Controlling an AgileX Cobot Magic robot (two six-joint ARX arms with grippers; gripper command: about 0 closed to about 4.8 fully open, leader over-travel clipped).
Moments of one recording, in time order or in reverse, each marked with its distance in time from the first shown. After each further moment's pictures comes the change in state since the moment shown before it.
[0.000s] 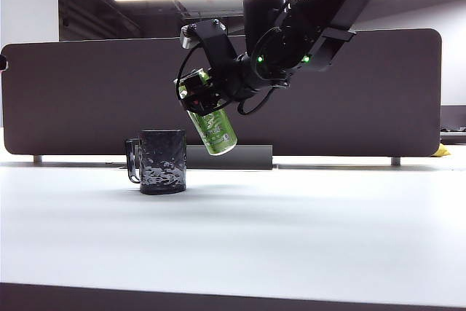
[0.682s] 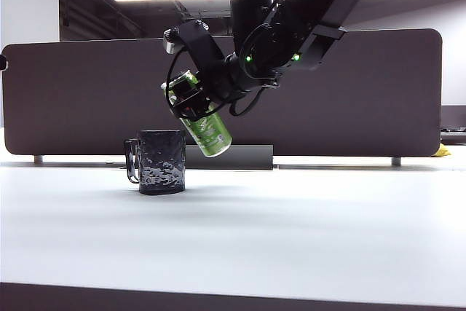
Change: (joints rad) left arm 0.000 0.000 0.000 0.000 0.000 0.000; right arm 0.034 0.000 0.000 -0.027 0.032 -0.106
